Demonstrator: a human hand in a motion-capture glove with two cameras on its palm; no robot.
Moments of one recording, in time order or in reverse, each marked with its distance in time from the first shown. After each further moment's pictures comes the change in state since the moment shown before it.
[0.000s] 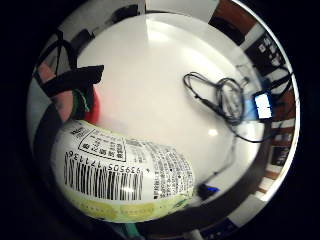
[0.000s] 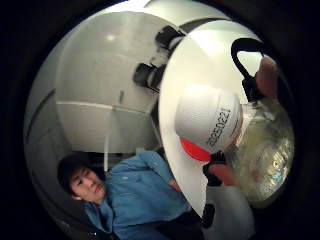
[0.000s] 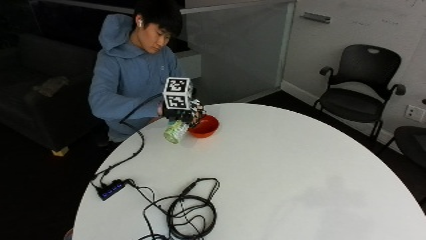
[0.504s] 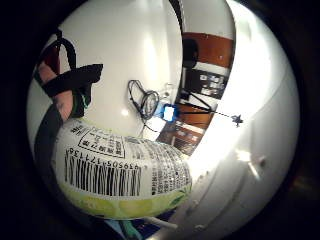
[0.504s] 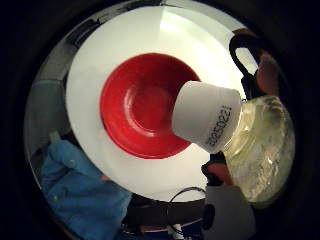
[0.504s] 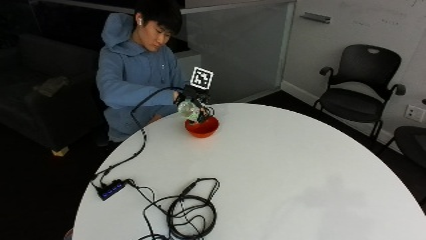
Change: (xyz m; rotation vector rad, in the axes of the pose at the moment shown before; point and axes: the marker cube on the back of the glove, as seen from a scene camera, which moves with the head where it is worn) arm -0.105 -0.040 0.048 -0.327 0.828 -0.050
